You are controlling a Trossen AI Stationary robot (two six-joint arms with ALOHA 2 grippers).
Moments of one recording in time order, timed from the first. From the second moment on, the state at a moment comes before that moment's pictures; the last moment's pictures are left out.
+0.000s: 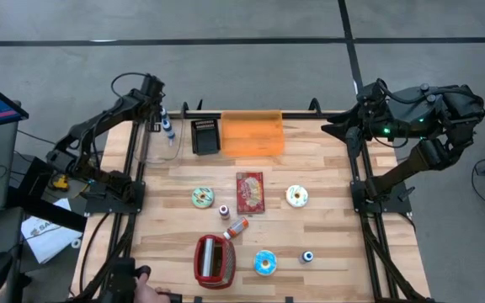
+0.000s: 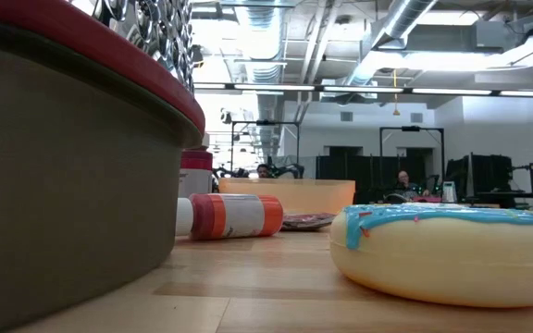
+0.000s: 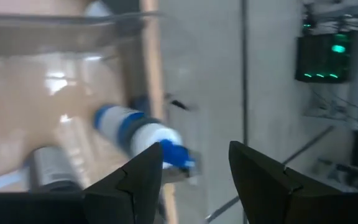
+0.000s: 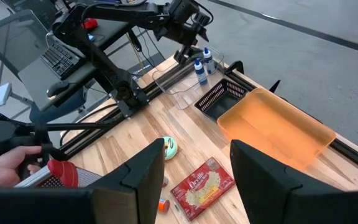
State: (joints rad) left arm 1.12 1.38 0.92 -0.47 -0.37 -1.84; right arm 0.21 1.41 2.33 -1.51 0.50 0.68
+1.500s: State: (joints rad) left arm 0.52 0.96 1.20 0.23 0.30 -0.23; right arm 0.32 1.41 1.79 -1.57 0.13 0.92
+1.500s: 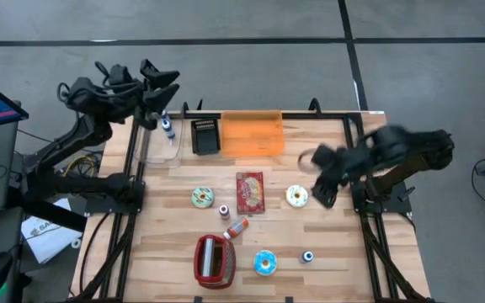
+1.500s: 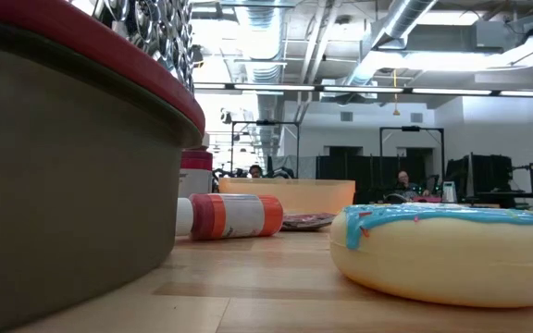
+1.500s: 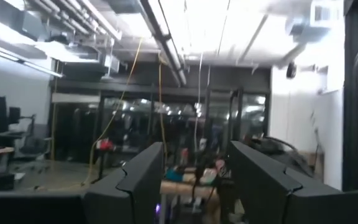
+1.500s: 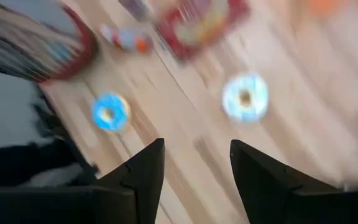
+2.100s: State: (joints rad) left arm 0.50 0.98 1.30 0.08 0.32 -0.13; right arm 0.80 1.52 1.29 -1.00 0.20 2.02
